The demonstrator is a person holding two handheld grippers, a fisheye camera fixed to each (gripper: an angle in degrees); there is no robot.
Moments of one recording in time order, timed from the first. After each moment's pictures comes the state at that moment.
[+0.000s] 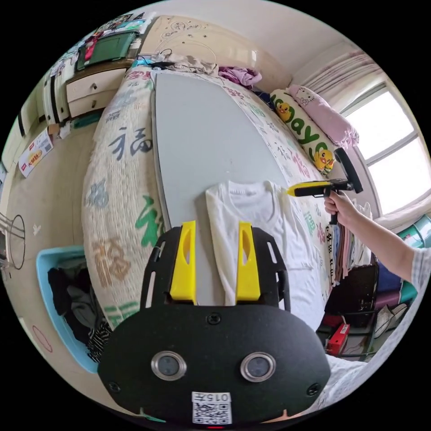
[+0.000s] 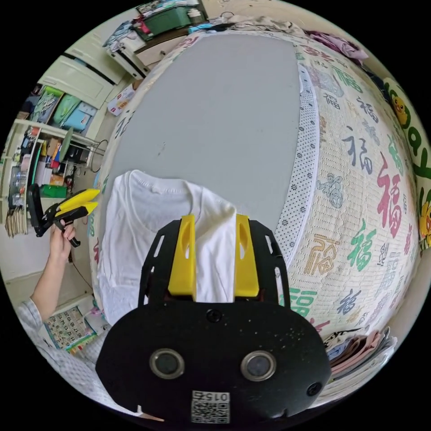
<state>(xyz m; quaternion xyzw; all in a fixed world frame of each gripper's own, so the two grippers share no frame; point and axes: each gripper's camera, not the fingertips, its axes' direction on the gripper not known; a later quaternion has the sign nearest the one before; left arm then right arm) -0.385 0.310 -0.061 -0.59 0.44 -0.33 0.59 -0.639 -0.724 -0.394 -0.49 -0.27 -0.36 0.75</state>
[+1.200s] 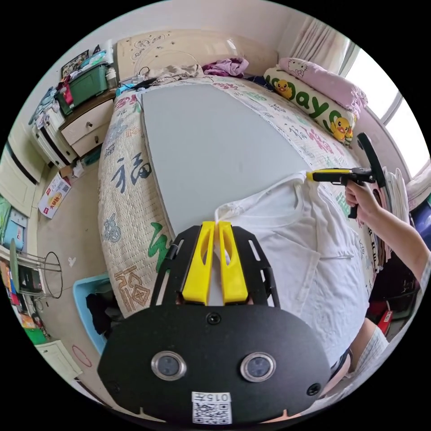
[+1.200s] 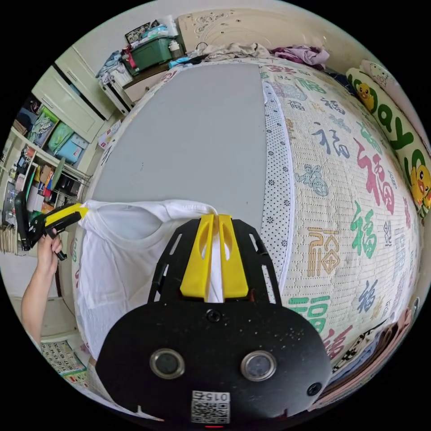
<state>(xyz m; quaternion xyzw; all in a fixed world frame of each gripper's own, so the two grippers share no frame) -0.361 0.260 -0.156 -0.57 0.41 -0.21 0.68 -0.402 -0.625 -0.476 -0.37 -0.28 -0.29 0.84</state>
